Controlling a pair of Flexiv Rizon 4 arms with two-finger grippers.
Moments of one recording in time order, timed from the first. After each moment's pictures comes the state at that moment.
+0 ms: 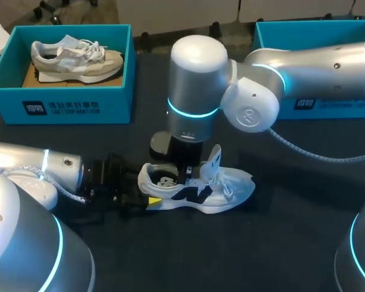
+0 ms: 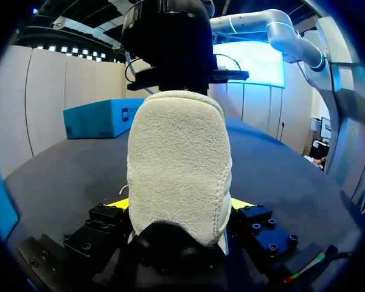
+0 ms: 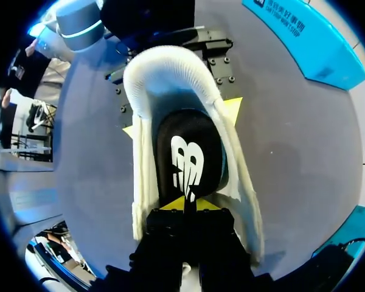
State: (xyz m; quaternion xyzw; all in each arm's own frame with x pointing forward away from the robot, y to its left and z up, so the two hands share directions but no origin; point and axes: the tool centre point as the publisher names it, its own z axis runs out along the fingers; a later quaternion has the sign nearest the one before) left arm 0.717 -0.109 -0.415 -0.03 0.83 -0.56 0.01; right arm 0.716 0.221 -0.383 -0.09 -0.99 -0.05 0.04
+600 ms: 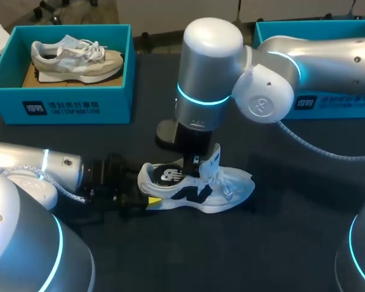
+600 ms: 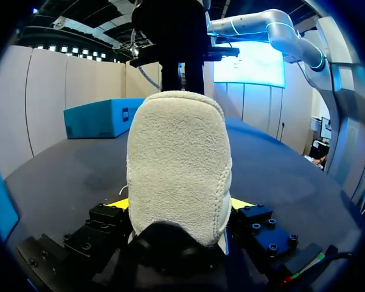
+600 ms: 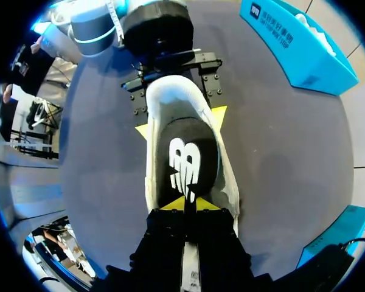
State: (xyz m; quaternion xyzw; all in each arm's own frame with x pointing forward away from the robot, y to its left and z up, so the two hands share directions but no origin) left arm 0.718 -0.108 -0.415 -0.03 0.83 -0.56 0.01; right arm 0.722 0.209 -0.348 -0.09 -0.99 -0.07 0.02
